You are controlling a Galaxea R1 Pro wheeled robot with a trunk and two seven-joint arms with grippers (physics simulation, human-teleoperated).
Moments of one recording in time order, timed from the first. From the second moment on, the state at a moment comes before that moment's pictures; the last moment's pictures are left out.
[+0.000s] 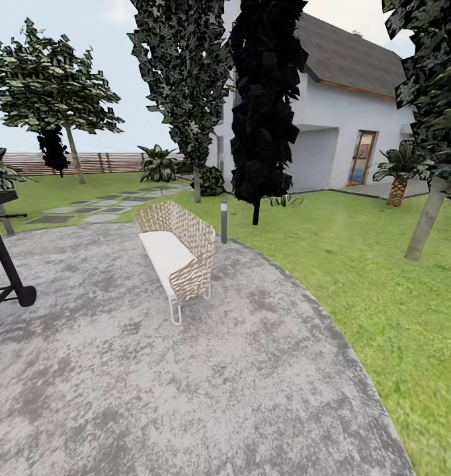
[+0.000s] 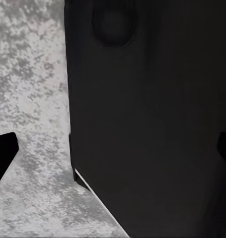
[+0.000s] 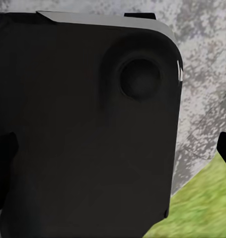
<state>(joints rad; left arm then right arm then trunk) 0.01 0.01 0.02 0.00 0.01 0.02 0.00 -0.03 0.02 0.00 -0.03 0.00 0.01 0.00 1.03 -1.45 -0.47</state>
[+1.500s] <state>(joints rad) -0.23 0.08 0.02 -0.39 0.01 0.02 0.00 -0.03 0.02 0.00 -0.70 0.00 -0.04 -0.01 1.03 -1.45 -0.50</state>
